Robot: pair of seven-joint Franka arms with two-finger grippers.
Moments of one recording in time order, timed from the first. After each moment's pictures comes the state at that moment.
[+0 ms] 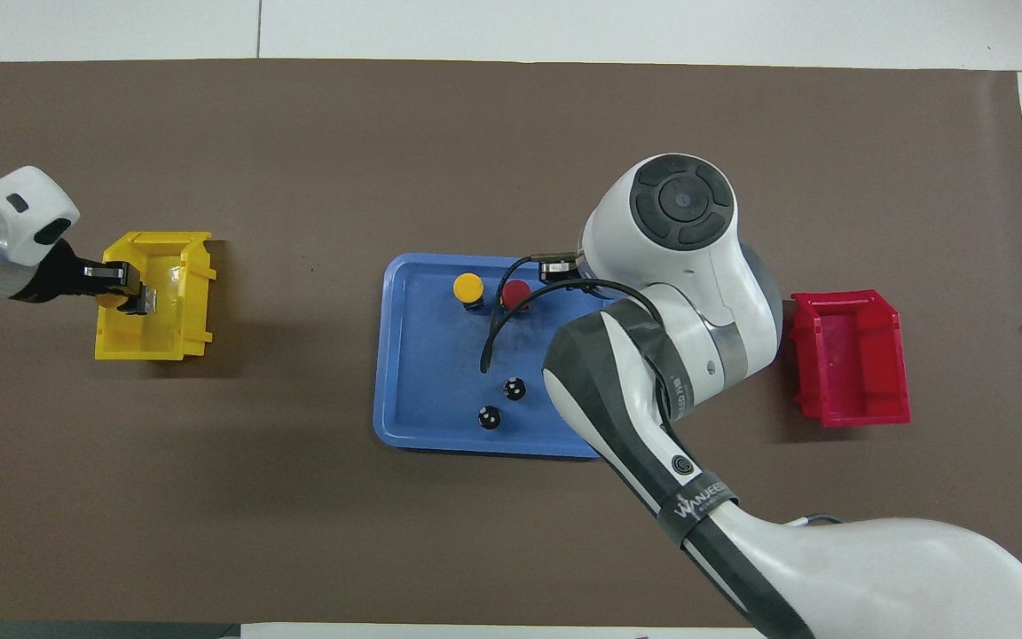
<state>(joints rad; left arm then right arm) -0.11 0.07 0.10 -1.92 -0.04 1.99 0.09 0.46 0.30 0.00 -1.76 0.04 2.12 0.47</state>
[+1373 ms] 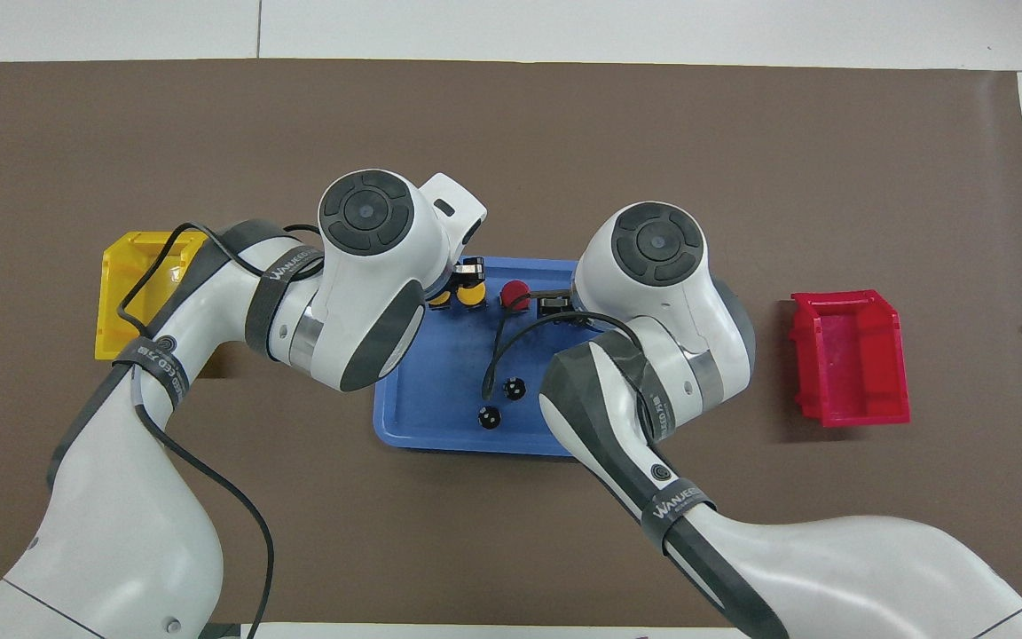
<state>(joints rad) -0.68 0.38 0.08 -1.74 -0.06 2.15 -0.57 0.48 0.30 0.00 -1.88 0.06 2.18 0.47</state>
